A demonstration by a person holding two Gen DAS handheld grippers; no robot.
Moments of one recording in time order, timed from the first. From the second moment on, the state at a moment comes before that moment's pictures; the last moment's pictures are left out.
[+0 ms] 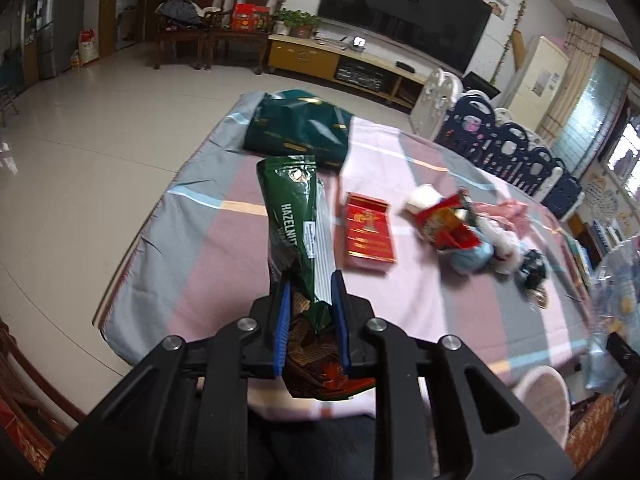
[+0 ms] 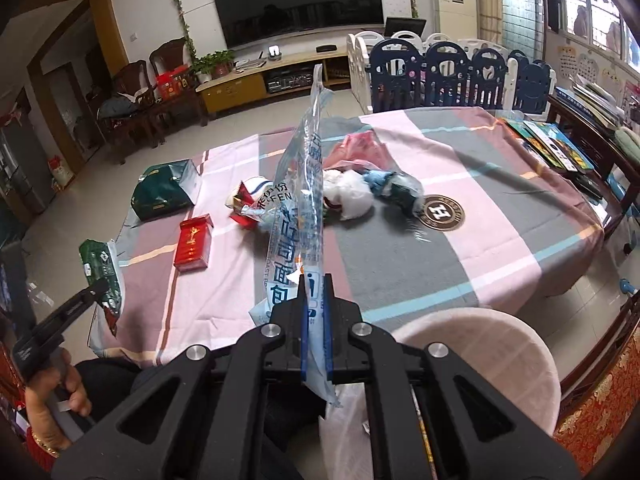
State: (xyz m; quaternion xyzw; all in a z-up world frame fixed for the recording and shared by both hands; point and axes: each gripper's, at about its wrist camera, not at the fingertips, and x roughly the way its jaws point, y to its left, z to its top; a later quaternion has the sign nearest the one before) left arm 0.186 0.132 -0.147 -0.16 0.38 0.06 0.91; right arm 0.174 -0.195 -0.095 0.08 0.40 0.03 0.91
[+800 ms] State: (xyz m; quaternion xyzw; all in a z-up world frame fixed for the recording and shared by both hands) left arm 0.107 -0.074 -0.082 -0.05 0.41 -0.22 0.89; right arm 0.062 -0.306 -0.150 0.11 0.48 -0.01 0.87
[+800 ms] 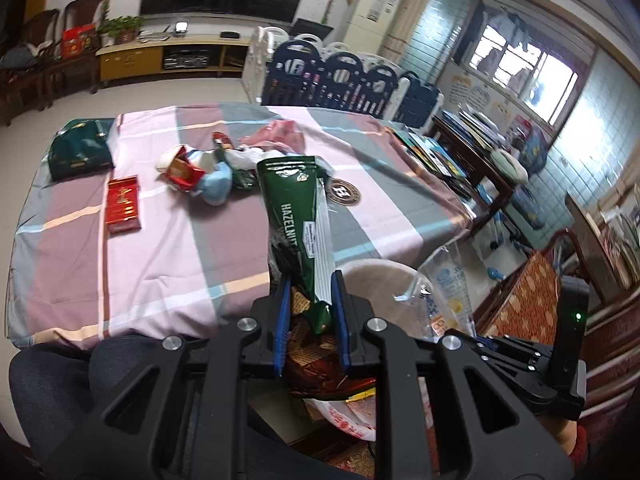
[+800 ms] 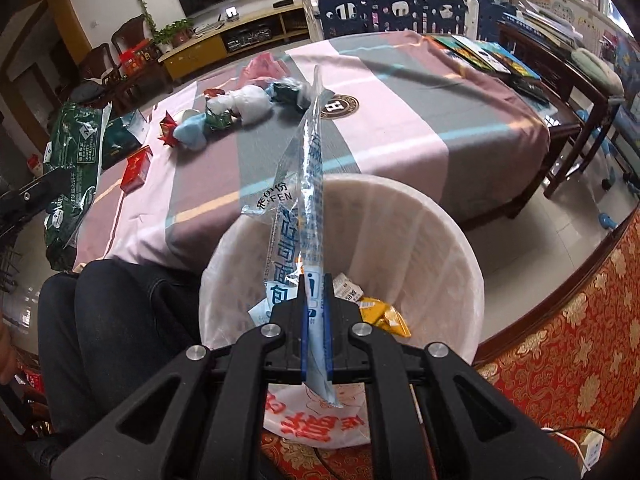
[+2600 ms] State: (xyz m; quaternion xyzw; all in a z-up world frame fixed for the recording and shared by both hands) left arm 0.095 -0.119 -0.098 0.05 0.40 -0.14 0.90; right arm 0.005 -0.345 -0.046 0.11 0.27 -0.07 0.95
